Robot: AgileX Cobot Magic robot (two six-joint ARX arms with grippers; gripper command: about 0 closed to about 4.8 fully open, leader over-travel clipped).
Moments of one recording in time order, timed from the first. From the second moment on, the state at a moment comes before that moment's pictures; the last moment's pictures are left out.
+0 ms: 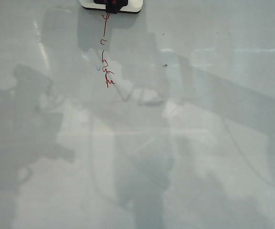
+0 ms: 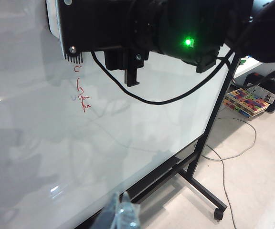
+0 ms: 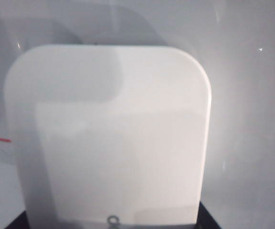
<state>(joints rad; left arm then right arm) 0.04 0.35 0.97 -0.86 0.73 0.09 0.91 1.83 1.73 -0.02 0.88 -1.40</state>
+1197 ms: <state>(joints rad) 0.04 0.35 0.97 -0.86 0.73 0.09 0.90 1.88 1.74 -0.05 0.76 -1.22</state>
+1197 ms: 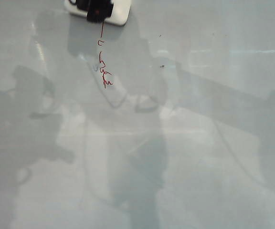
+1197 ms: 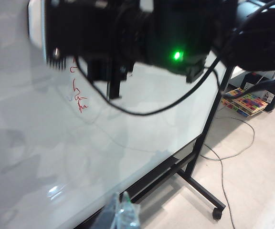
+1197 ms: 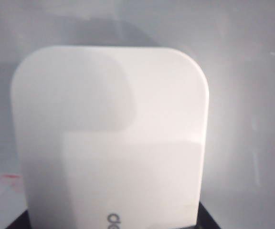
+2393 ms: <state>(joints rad) 0.04 0.35 0.97 -0.86 0.73 0.09 0.86 1.92 1.55 -0.10 0.61 -1.13</state>
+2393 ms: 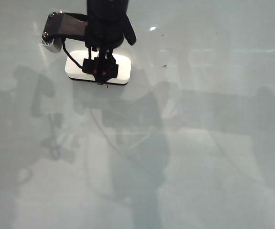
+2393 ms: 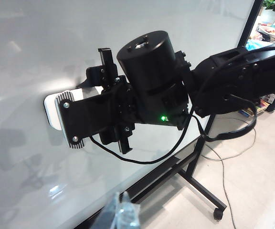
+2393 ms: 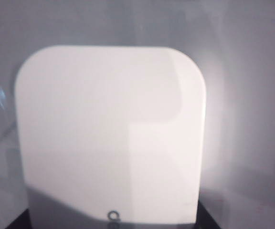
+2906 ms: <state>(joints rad) 0.04 0.35 0.97 -0.86 0.73 0.09 0.80 1.99 1.43 -0.04 0.49 -1.12</state>
